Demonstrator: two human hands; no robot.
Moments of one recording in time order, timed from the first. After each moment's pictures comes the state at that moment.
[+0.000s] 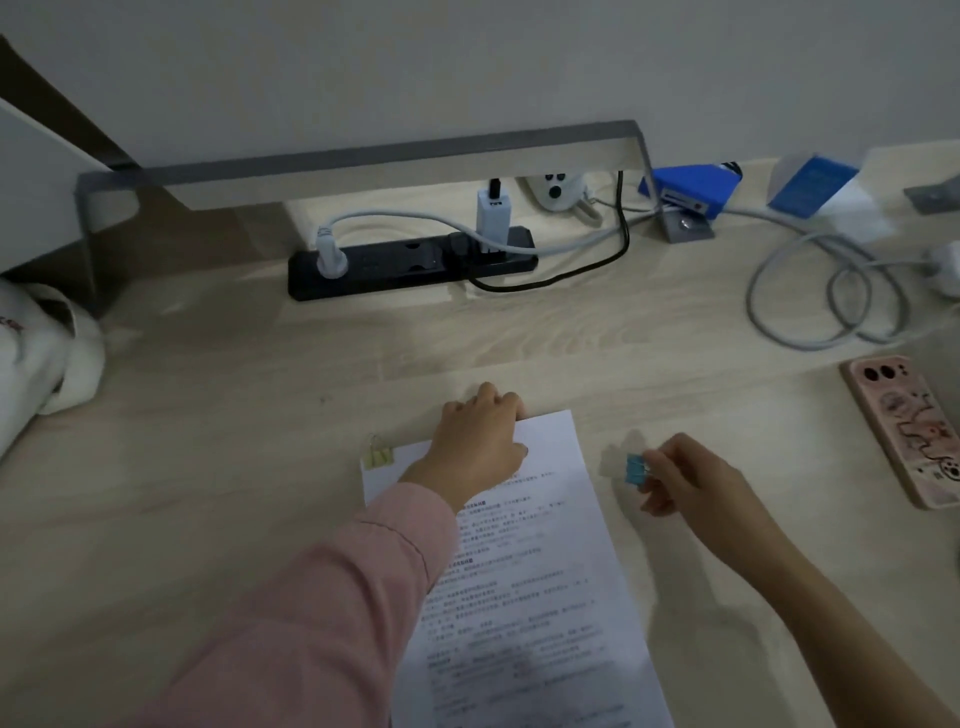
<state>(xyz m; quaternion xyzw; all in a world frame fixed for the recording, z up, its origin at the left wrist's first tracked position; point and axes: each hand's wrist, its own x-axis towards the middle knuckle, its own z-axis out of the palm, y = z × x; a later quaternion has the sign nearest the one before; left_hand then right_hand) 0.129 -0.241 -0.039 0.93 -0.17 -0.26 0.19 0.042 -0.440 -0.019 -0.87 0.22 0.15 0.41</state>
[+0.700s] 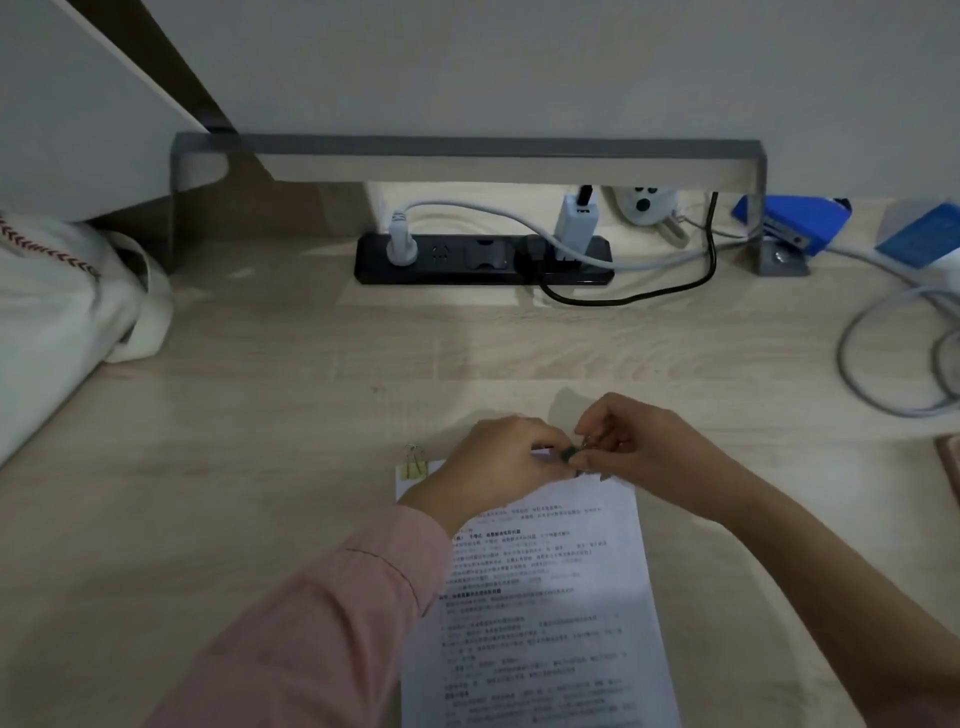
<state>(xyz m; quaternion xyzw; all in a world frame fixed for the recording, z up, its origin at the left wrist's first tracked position) 0.127 -0.210 -0.033 0.85 -0.12 -0.31 0.42 0.127 -0.377 -0.001 -0.86 -0.01 0.29 0.43</state>
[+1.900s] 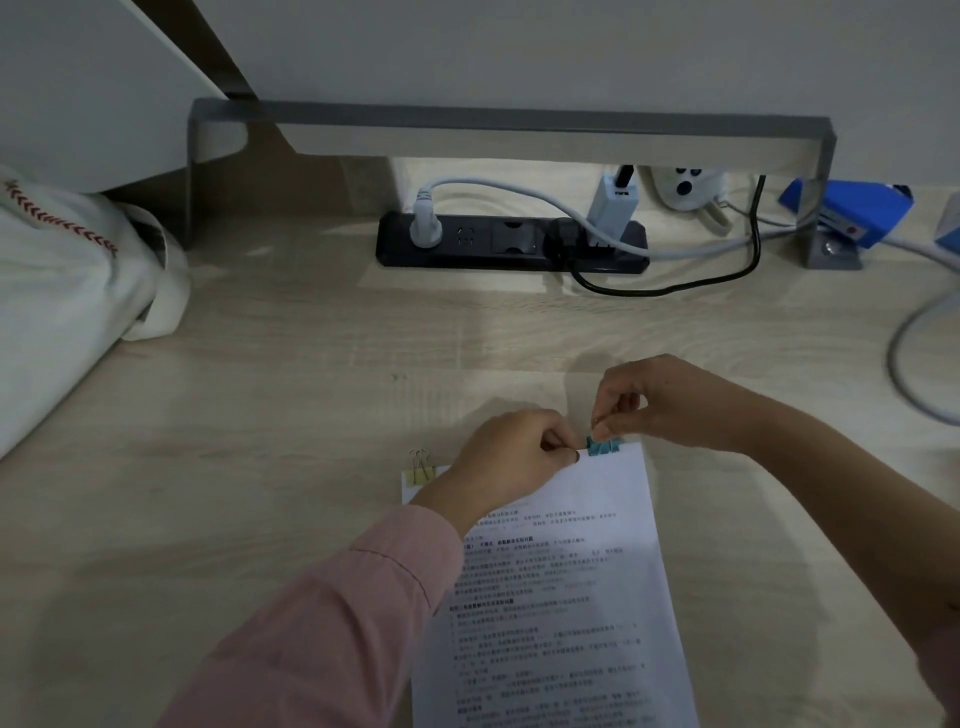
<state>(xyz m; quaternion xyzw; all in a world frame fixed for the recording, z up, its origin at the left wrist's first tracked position) 0.128 -0.201 -0.047 0.84 -0.04 -0.30 0.45 0.180 -0.374 -0.010 -0.87 -0.19 0.35 0.29</state>
